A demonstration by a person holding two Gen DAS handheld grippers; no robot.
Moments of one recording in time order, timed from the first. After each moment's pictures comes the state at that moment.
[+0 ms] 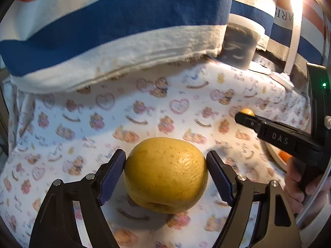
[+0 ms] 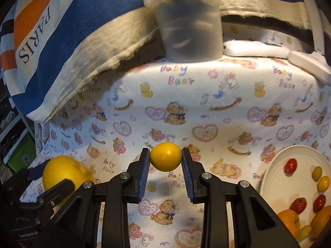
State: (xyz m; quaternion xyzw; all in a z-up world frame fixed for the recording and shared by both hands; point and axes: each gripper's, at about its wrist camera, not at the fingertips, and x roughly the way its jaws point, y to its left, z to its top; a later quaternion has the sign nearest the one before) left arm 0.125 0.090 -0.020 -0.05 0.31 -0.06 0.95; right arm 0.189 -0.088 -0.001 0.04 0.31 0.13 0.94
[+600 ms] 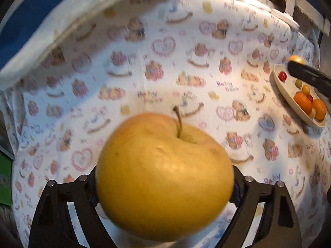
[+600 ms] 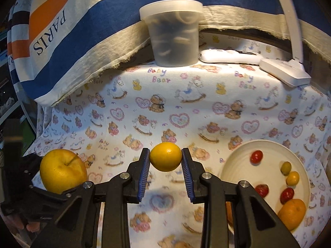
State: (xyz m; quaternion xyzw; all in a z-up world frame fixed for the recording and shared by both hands) left arm 0.138 0.057 -0.061 0.05 0.46 -0.06 0.89; right arm 0.136 -0.128 0.016 -0.01 0.31 0.13 0.94
